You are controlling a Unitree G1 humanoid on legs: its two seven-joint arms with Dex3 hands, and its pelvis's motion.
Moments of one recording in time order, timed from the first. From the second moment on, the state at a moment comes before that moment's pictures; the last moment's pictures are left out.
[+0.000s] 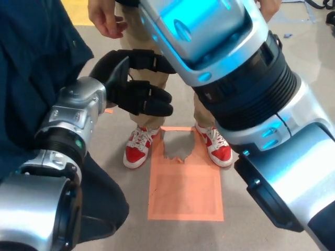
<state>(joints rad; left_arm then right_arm) -1.07 0.20 0.10 1.22 0.00 0.00 -0.39 -1.53 0.15 0.28 0.30 -0.10 0.33 0.04</state>
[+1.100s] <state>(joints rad) -1.08 0.21 0.11 1.22 0.00 0.00 -0.39 -1.29 -0.32 -0.46 -0.49 0.22 0.95 0.23</state>
